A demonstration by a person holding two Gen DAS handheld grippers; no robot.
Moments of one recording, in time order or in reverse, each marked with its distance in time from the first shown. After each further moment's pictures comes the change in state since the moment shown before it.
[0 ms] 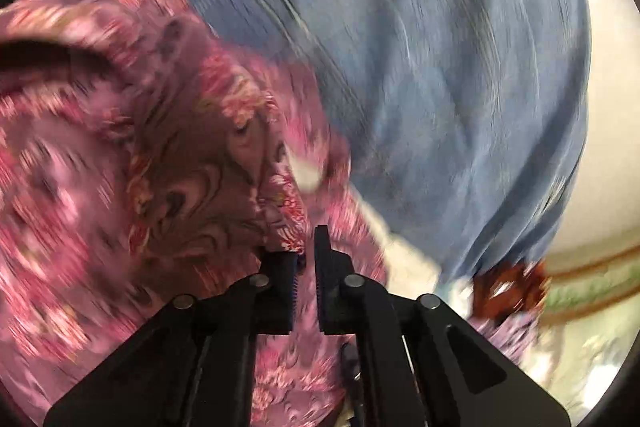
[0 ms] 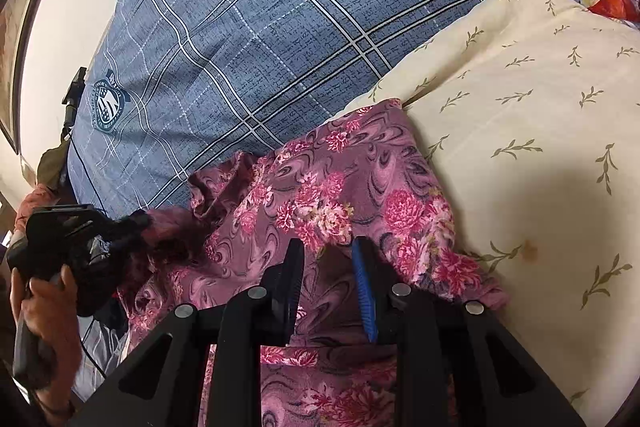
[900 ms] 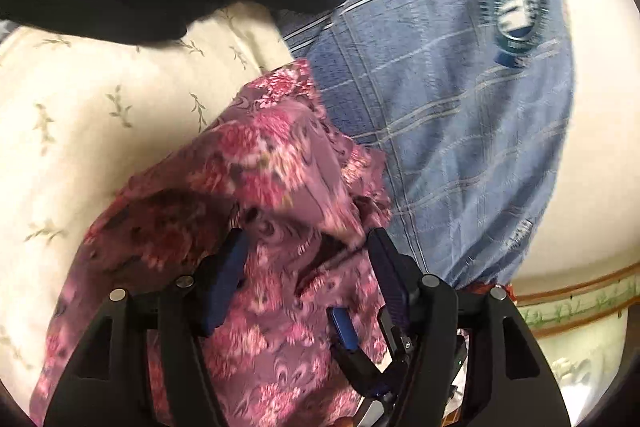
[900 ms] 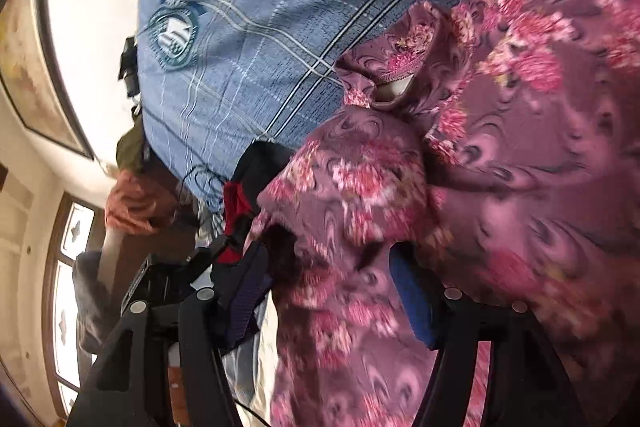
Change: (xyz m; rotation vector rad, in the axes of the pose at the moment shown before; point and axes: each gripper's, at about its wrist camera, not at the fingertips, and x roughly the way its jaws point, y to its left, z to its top) left arm -0.095 0.130 0.042 -0.161 -0.047 -0.083; right arm 0.100 0.129 -0.029 0.204 0.330 0.396
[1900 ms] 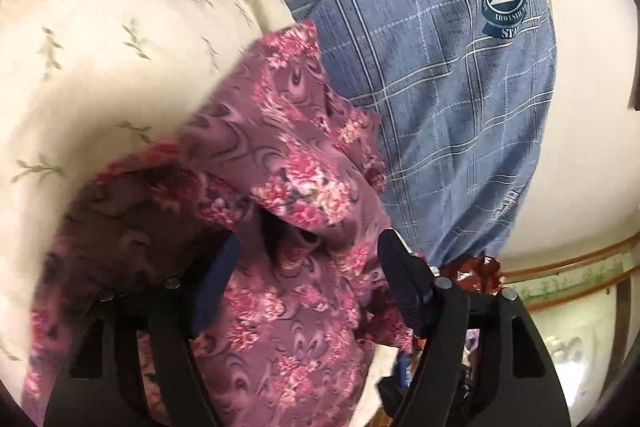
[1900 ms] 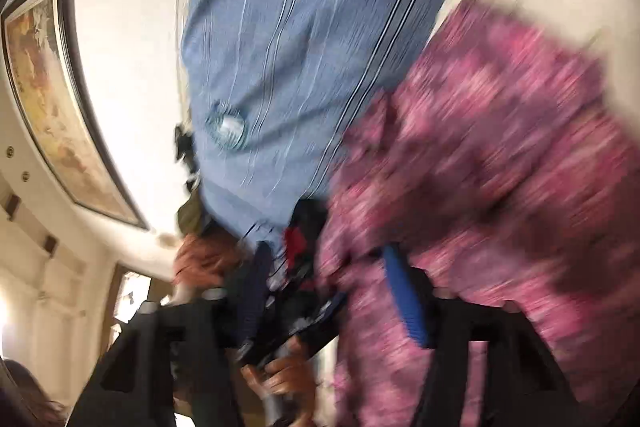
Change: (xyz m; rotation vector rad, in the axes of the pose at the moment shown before) left arm -0.007 0.024 -0.035 0.048 0.040 -0.108; right arm -0.152 -0.032 -0.027 0.178 -0.160 0.193
